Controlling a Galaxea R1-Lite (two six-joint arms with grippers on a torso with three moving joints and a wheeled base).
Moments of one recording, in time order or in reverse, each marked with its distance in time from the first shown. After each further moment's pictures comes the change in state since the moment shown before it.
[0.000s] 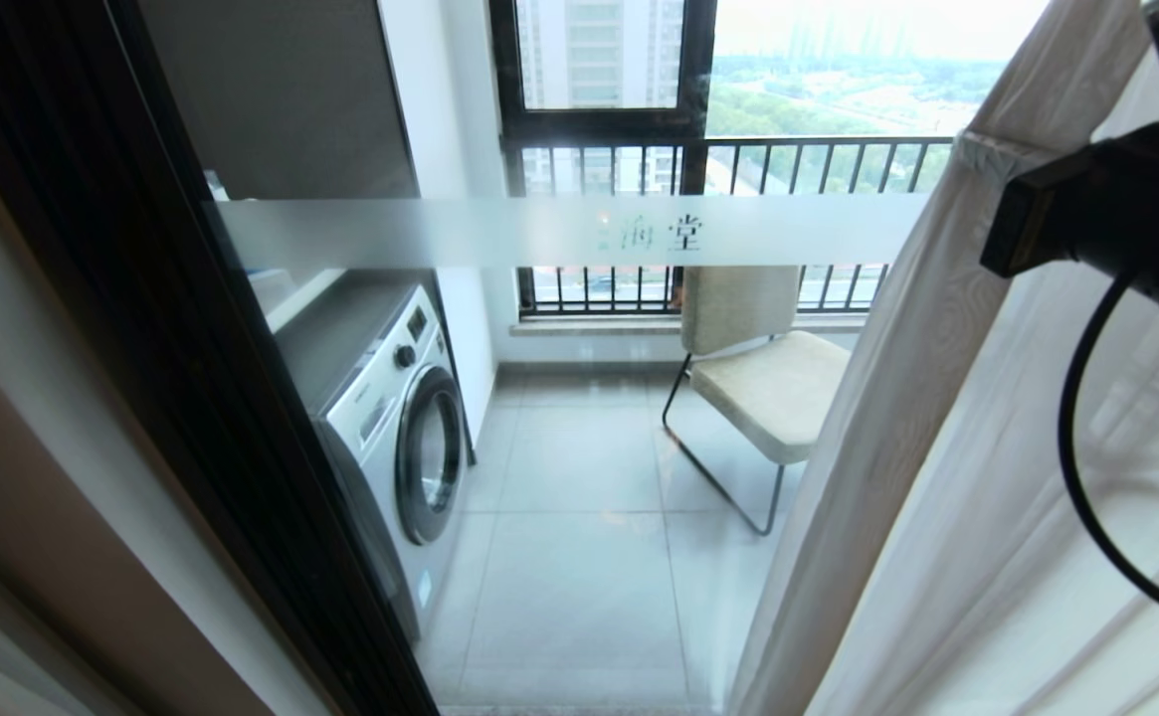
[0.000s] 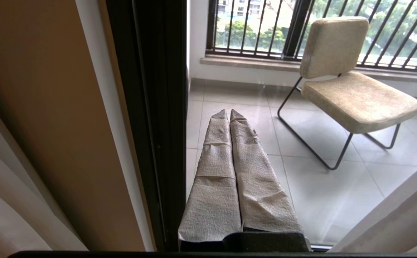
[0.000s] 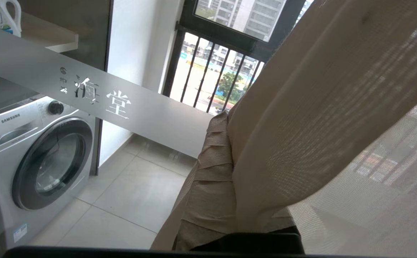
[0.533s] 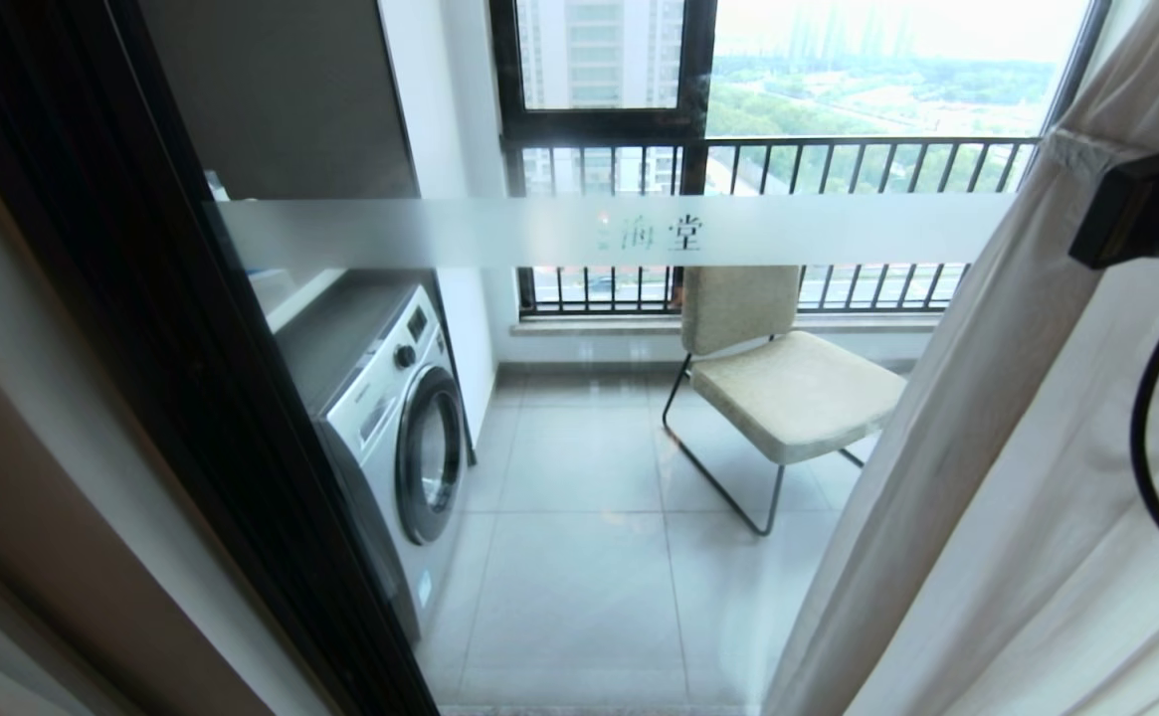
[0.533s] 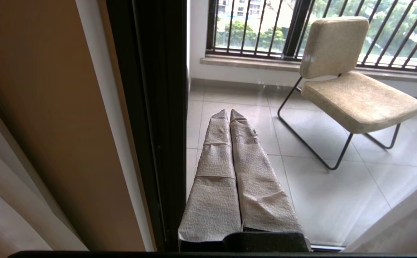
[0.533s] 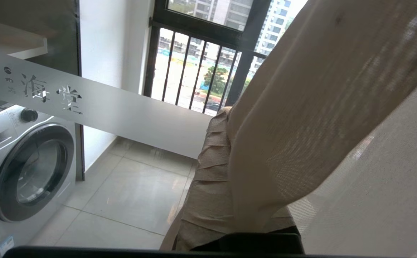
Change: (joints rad) left arm 0.000 0.000 0.000 0.000 0.000 0.001; right arm -0.164 -0.066 0.035 0.017 0.061 0.070
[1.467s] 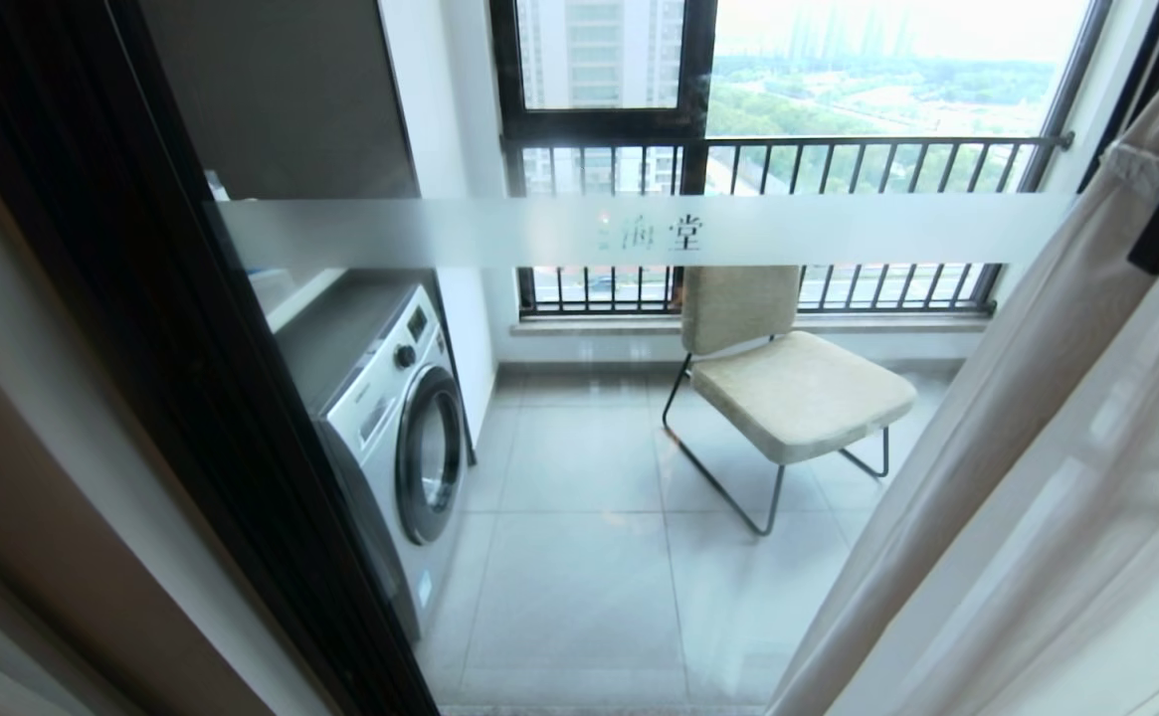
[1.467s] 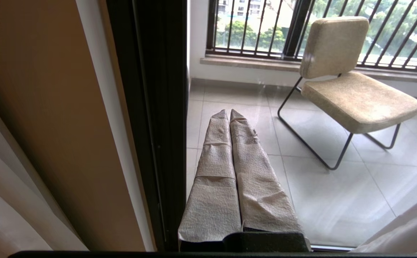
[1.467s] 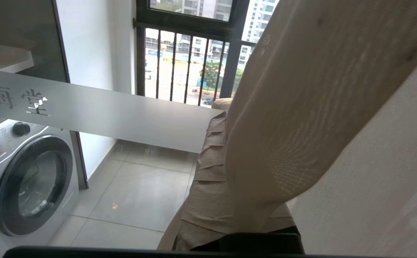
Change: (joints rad) left arm 0.001 0.000 0.000 0.000 0.000 -0.001; right arm -0.172 -0.031 0.055 -0.016 0.092 0.133
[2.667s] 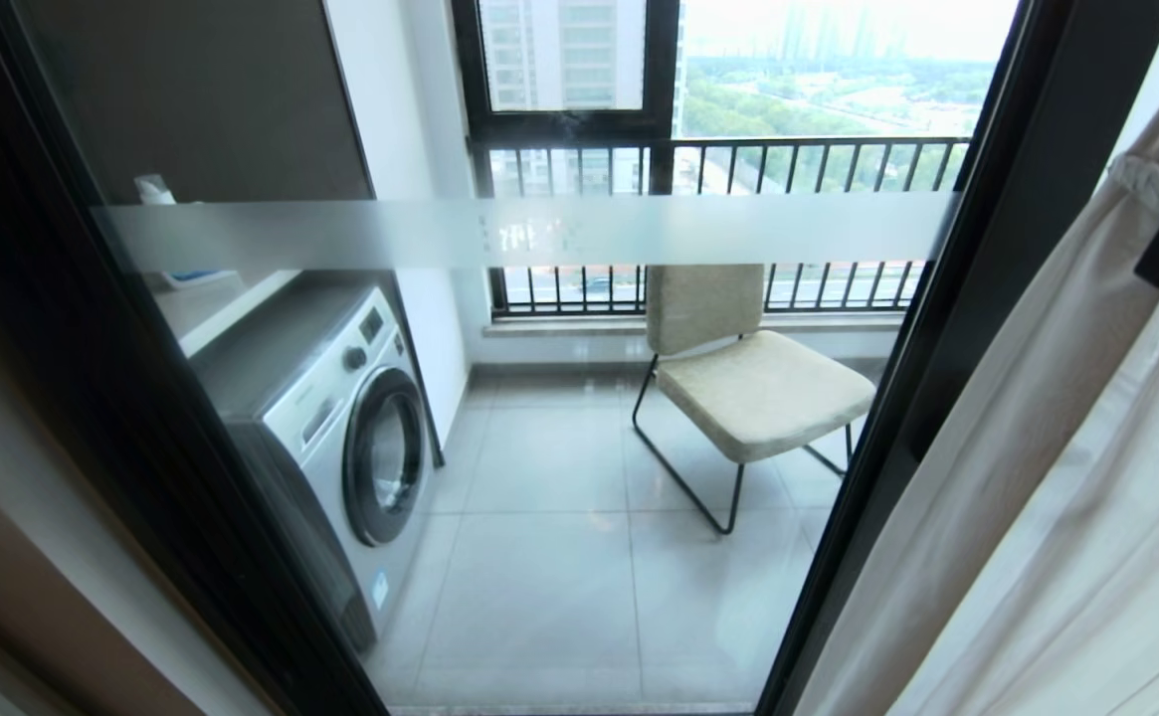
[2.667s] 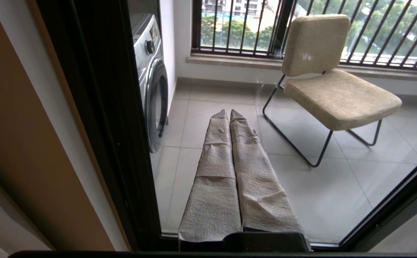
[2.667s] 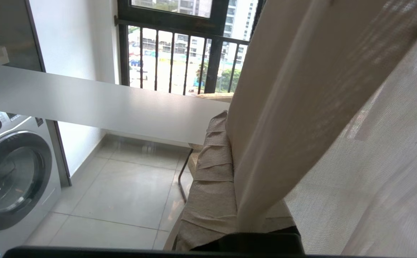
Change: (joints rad) left arm 0.000 0.000 0.000 0.001 0.000 0.001; right arm -0.001 -0.014 0.039 -0.012 0.003 0.000
